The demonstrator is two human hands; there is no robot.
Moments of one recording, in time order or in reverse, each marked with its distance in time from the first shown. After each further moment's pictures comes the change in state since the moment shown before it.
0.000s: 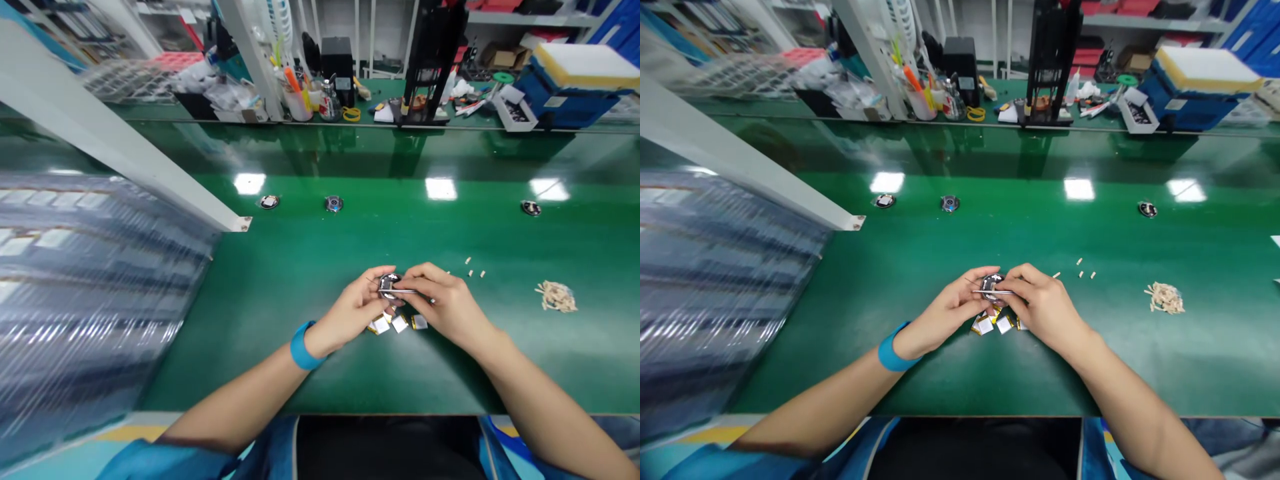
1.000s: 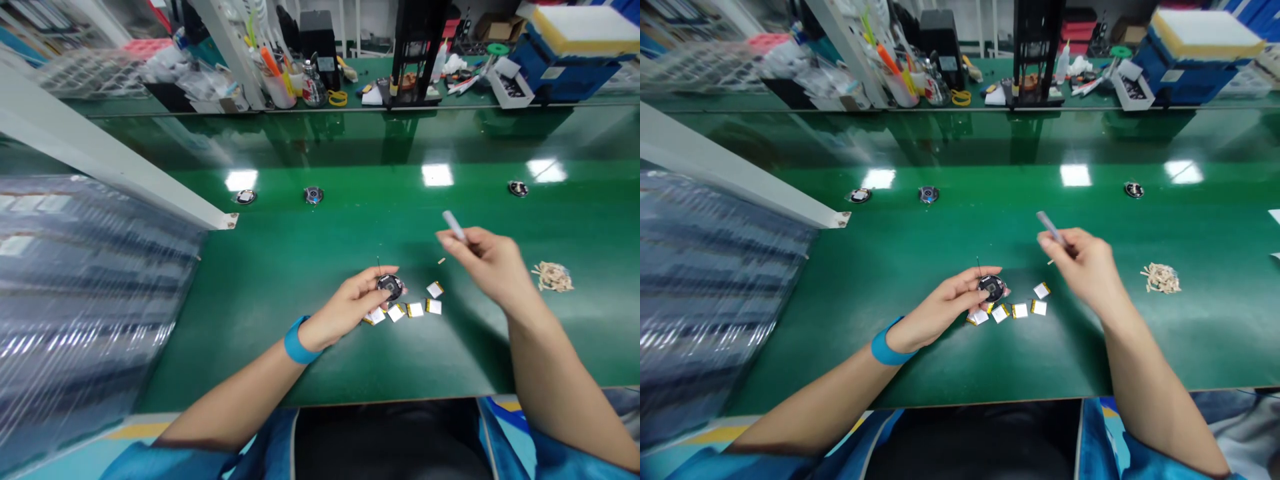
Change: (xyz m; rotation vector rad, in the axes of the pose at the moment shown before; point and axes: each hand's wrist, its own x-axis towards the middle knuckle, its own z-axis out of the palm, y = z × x) left_hand -0.002 0.004 0.002 0.200 -0.062 -0.124; right_hand -0.004 0.031 -0.047 0.004 0.231 0.531
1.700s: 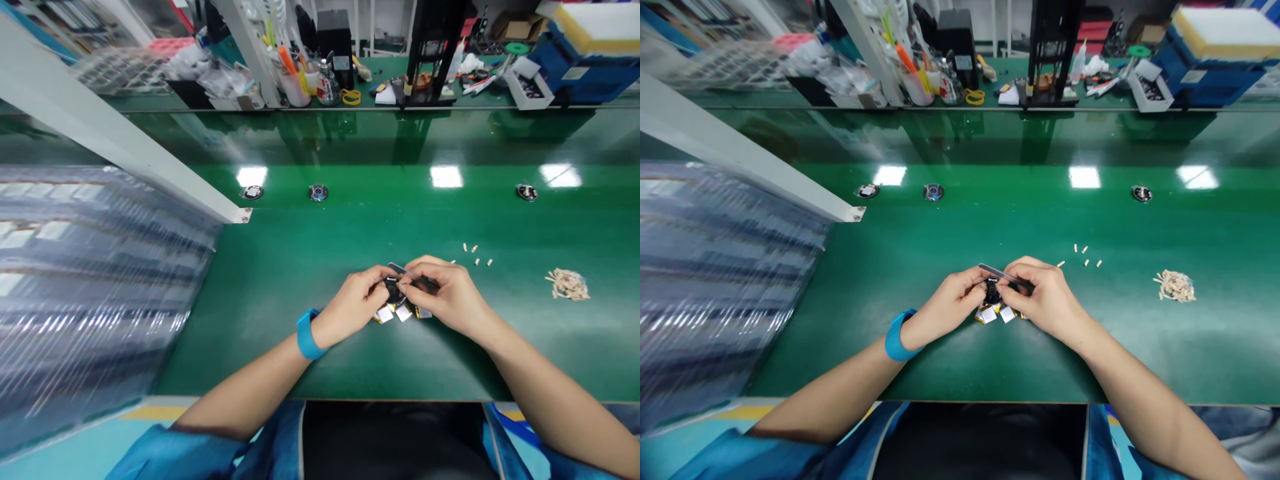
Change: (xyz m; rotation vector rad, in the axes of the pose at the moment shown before) left_hand 0.002 0.000 -0.004 0.495 0.146 0.179; right_hand -0.024 -0.032 0.047 0.251 -0.333 -0.244
